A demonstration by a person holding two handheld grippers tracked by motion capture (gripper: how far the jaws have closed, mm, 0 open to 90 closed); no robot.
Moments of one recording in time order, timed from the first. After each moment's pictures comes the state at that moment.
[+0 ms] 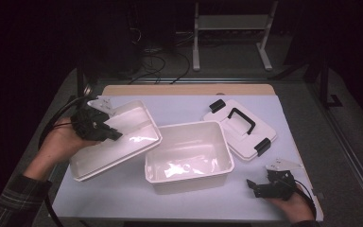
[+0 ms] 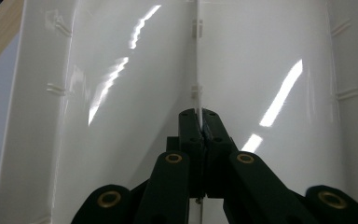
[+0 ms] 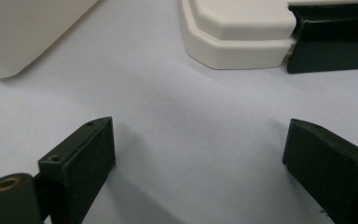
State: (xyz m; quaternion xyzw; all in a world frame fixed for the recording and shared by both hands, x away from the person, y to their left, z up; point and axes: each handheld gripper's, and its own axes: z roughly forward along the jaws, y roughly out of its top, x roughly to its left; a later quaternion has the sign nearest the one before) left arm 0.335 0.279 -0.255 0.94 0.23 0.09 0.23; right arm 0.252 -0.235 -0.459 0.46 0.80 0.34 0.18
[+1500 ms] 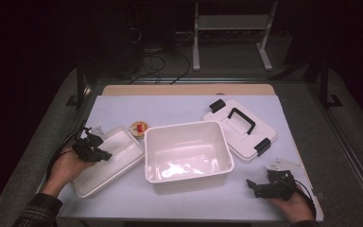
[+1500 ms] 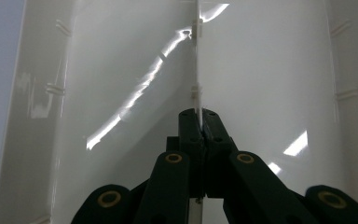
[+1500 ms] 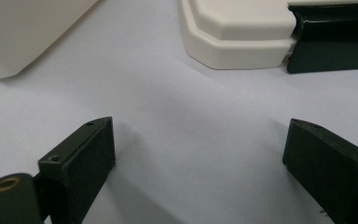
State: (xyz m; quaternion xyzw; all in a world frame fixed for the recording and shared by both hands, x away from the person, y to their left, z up) left arm 0.353 0.336 -0.393 0.92 0.35 0.07 0.19; right arm 0.252 -0.235 -0.459 0.46 0.80 0.34 0.18
